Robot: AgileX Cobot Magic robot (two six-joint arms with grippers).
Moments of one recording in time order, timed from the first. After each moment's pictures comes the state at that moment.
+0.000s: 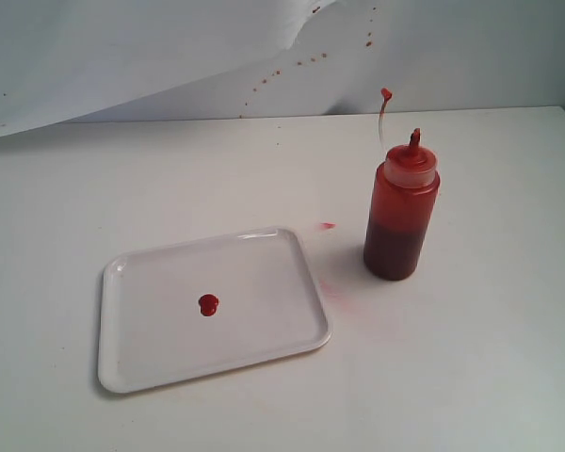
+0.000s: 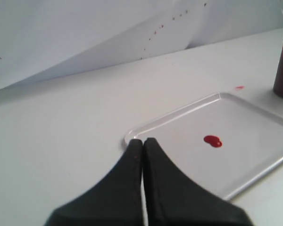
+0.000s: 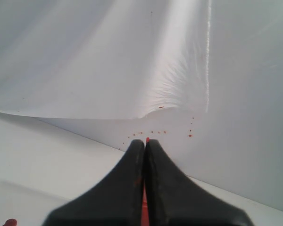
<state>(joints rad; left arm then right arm) -0.28 0.00 -0.03 -0.03 0.37 0.10 0.07 0.24 -0.40 1.09 0.41 -1.23</state>
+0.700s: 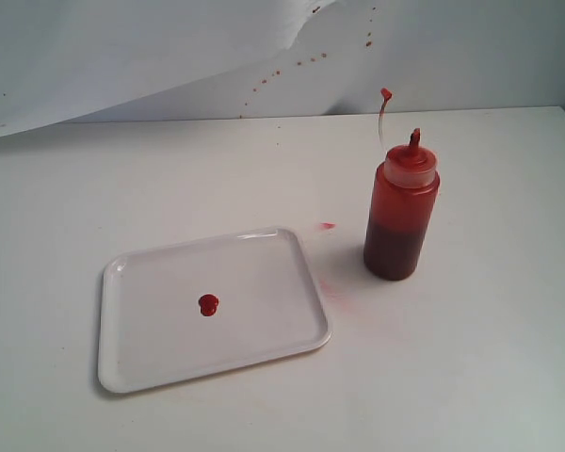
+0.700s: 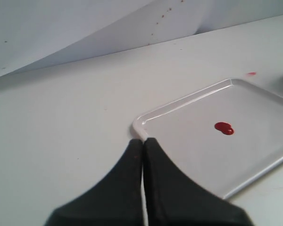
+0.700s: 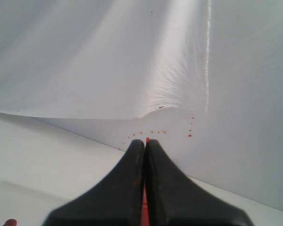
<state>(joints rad) -0.25 0.00 0.00 -0.03 0.37 0.11 0.07 0.24 -0.40 1.09 0.41 -1.23</state>
